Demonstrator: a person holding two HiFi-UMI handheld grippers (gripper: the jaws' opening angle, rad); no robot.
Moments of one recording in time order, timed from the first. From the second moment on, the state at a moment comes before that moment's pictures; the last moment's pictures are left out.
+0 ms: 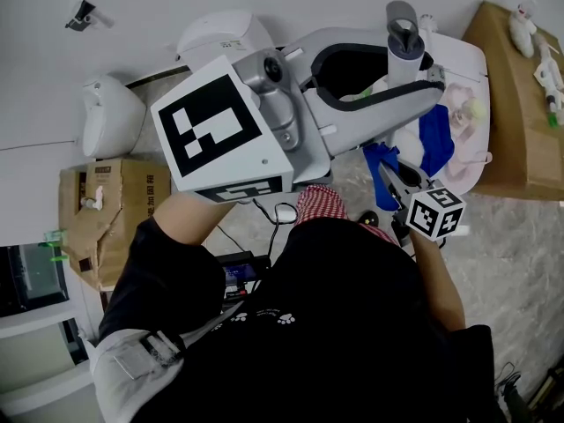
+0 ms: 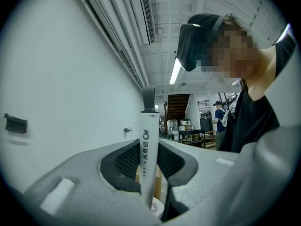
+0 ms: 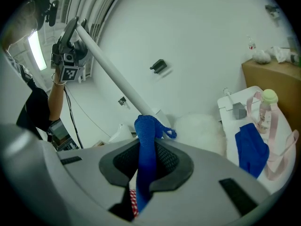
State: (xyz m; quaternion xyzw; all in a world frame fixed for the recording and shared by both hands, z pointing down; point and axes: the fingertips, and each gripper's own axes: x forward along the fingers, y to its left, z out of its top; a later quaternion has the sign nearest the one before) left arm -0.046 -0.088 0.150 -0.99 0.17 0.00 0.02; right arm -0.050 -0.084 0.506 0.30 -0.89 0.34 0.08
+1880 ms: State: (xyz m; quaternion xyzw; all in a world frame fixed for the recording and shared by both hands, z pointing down) left arm -0.056 -0.118 0.173 -0.97 0.26 0.00 0.04; right arm -0.056 -0.077 0.396 0.24 -0.95 0.22 0.00
